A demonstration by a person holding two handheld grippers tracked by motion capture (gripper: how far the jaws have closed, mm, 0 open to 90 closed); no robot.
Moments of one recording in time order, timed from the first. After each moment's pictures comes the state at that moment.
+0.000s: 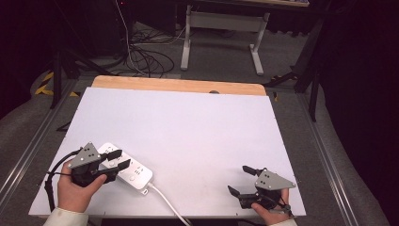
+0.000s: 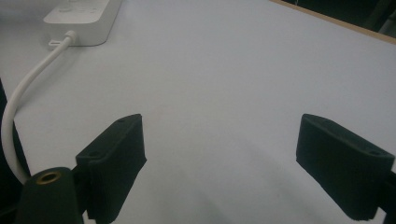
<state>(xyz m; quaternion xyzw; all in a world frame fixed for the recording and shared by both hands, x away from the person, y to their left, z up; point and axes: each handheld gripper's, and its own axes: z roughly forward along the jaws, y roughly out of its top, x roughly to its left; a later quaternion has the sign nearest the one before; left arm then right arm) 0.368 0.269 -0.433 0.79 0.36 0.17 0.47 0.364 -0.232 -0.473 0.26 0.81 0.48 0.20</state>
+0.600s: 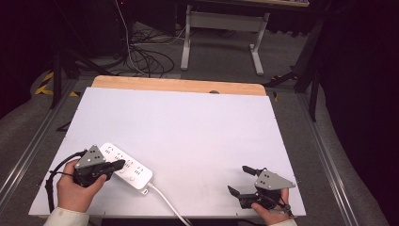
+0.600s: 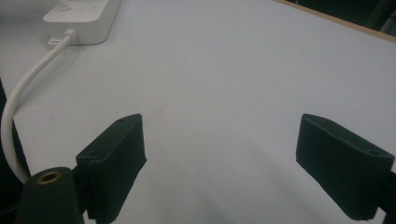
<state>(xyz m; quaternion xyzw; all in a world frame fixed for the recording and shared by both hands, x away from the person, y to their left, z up) 0.368 0.267 -0.436 0.83 0.37 0.17 0.39 0.364 -0.232 -0.474 0.26 0.81 0.48 0.20</state>
